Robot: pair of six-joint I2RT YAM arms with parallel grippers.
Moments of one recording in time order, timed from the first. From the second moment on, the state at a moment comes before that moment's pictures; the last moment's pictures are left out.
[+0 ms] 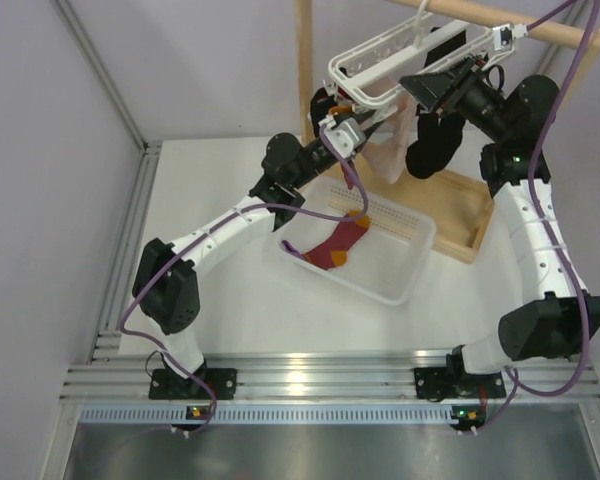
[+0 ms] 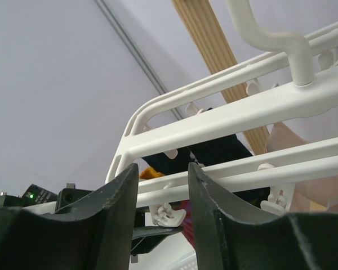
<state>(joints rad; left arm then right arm) -0.72 1.78 1.55 0.67 0.37 0.37 0.07 1.46 1.61 0.18 -0.71 0.75</state>
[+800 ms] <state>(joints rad) -0.73 1.79 1.59 0.61 0.31 0.32 0.12 1.29 1.62 -0.07 -0.68 0.17</state>
